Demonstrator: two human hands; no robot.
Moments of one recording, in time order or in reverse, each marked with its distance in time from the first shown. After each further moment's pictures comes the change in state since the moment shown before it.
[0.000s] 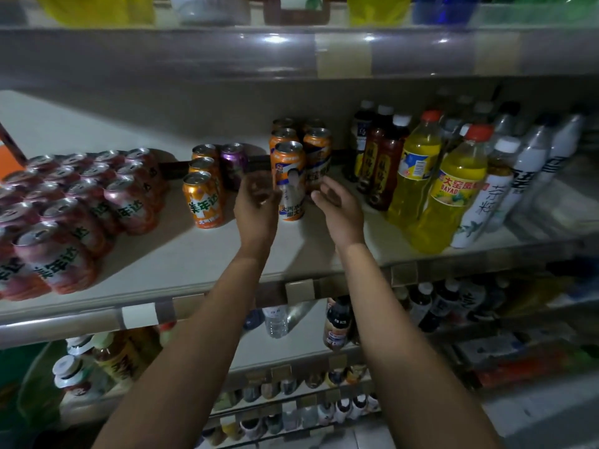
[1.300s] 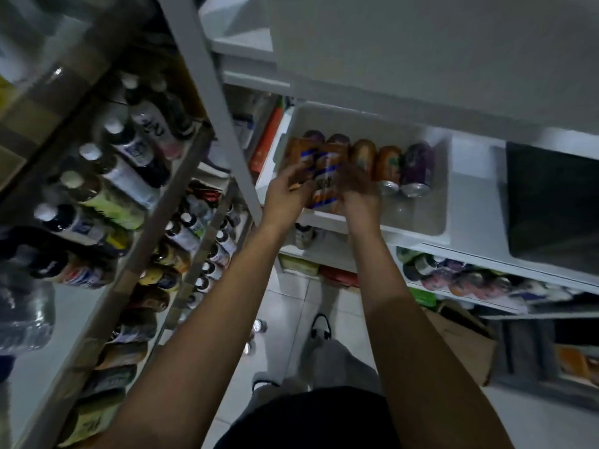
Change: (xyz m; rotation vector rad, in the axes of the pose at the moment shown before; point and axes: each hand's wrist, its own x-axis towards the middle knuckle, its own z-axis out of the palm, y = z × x) left_hand -0.484 -0.014 0.215 -0.037 -1.507 -0.411; right_hand -0.411 0.117 -0.370 -0.216 1.268 0.441
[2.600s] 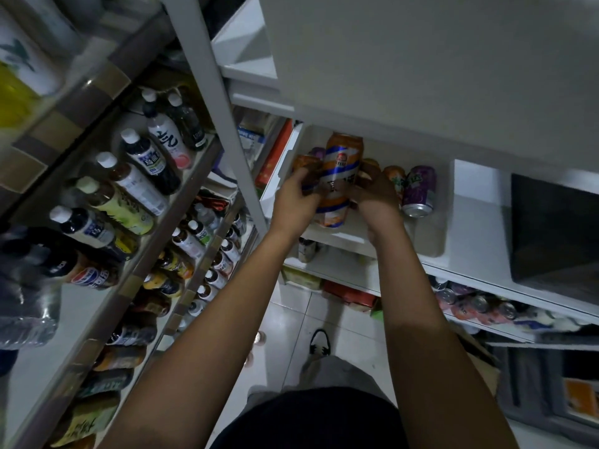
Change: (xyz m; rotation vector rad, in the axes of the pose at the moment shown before) left_hand 0.004 0.024 0.014 0.125 0.026 0.108; right_hand 0.020 -0.028 -0.030 0.173 -0.282 -0.021
